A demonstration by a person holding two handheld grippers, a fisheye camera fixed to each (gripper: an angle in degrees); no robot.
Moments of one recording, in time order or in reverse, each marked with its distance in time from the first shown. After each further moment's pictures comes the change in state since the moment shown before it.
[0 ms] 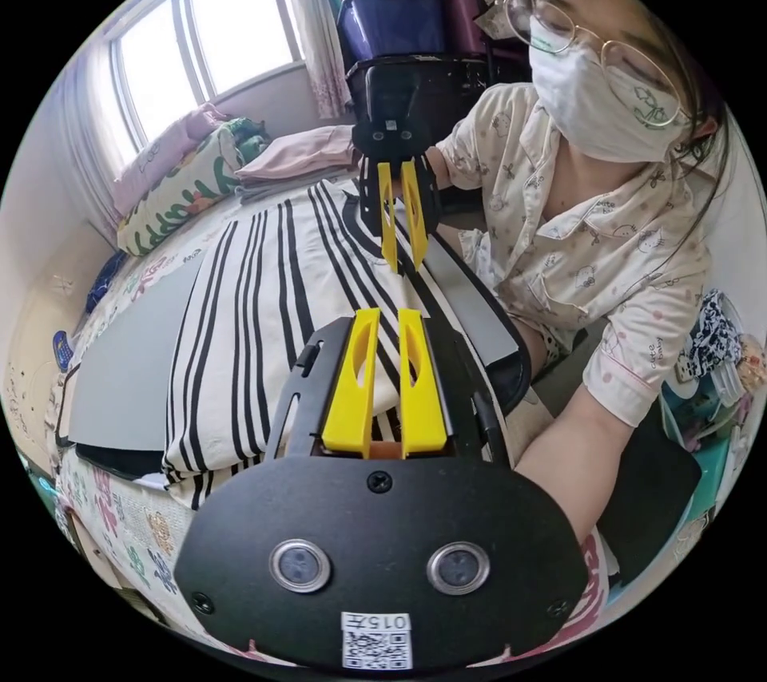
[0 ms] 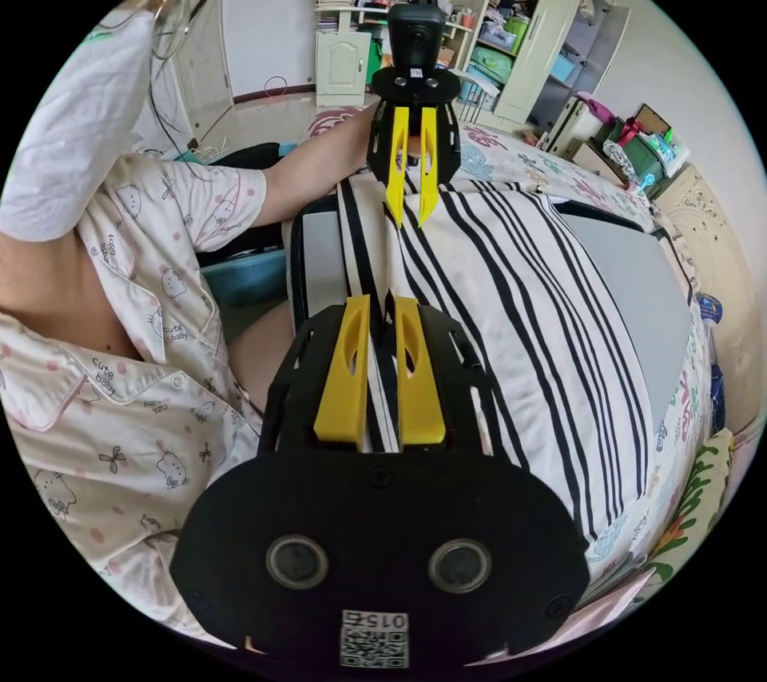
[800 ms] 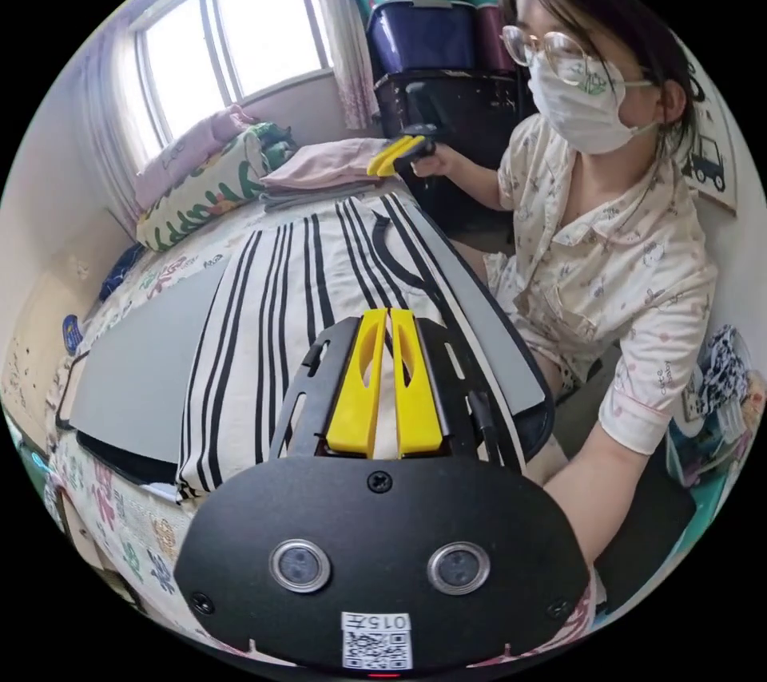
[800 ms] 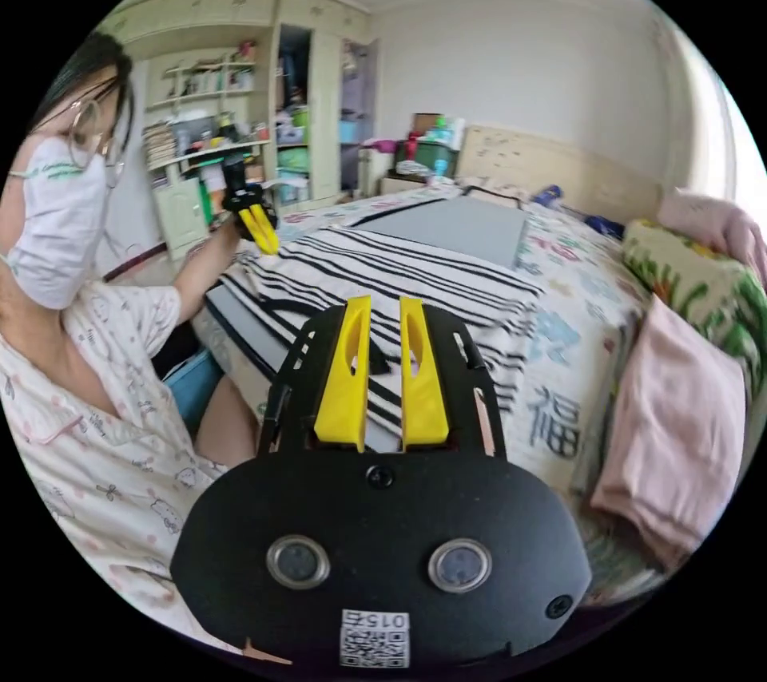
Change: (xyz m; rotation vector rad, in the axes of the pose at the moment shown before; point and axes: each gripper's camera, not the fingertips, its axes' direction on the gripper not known) left arm -0.055 0.136 0.112 0.079 -0.071 -0.155; right arm 0.064 0.135 -0.299 0.407 0.442 0.701
